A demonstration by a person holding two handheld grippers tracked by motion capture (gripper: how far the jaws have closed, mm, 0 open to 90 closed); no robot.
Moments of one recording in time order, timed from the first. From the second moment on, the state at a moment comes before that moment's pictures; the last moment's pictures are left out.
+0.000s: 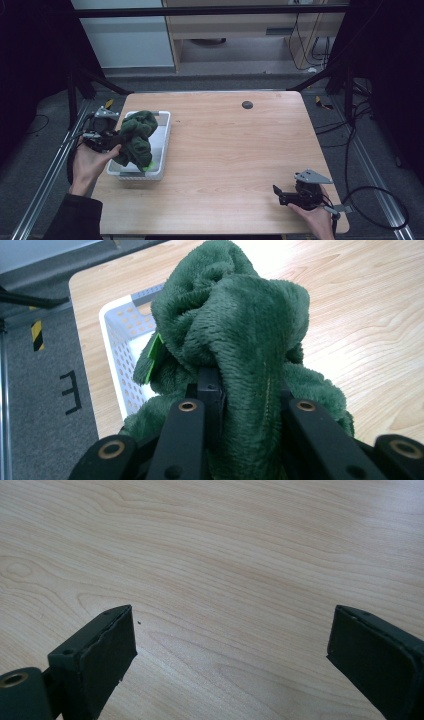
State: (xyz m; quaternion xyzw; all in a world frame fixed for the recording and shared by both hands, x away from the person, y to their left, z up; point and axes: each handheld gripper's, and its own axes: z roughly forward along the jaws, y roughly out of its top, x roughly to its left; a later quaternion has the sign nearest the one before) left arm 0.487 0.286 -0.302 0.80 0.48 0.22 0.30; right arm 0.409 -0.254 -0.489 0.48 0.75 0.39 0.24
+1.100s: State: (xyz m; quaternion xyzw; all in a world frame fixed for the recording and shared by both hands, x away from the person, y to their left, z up) left arm 0.460 0.222 -0.272 0.85 0.37 0.19 0.31; right arm 0.408 -0.256 -0.486 0.48 0.75 0.39 0.24
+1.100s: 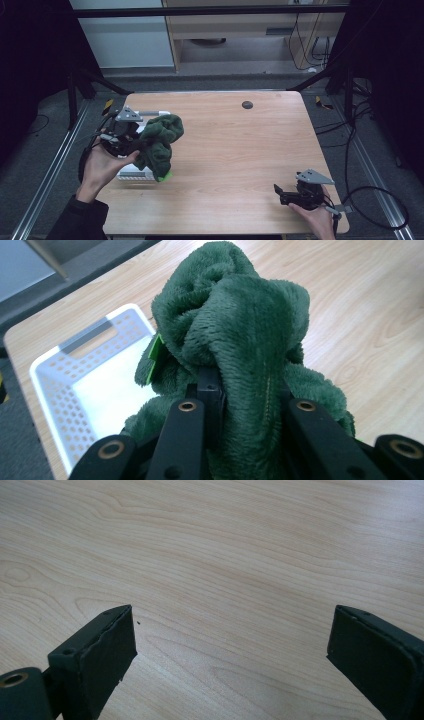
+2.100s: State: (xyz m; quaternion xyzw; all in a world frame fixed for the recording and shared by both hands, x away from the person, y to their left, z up) left arm 0.461 0.152 -0.287 0.89 0.31 0.15 0.30; right arm 0.407 -0.260 -0.486 0.48 0.74 0.40 0.26
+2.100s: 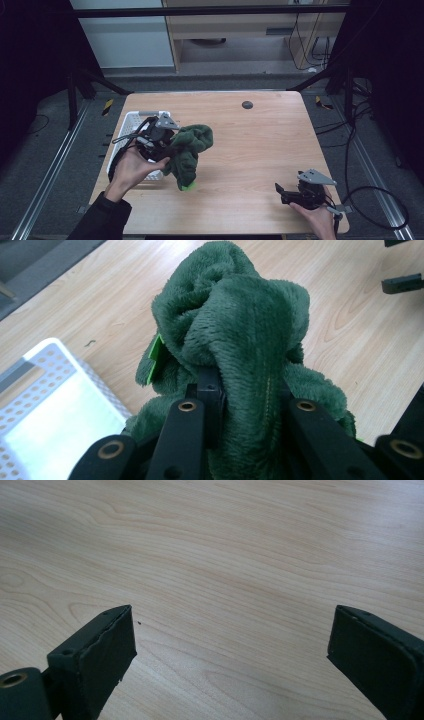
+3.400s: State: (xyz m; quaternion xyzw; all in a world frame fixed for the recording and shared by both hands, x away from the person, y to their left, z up) left arm 0.489 0.086 -0.346 0.92 0.28 0.09 0.27; right arm 0.408 -0.266 -0.484 0.49 0.72 0.40 0.28
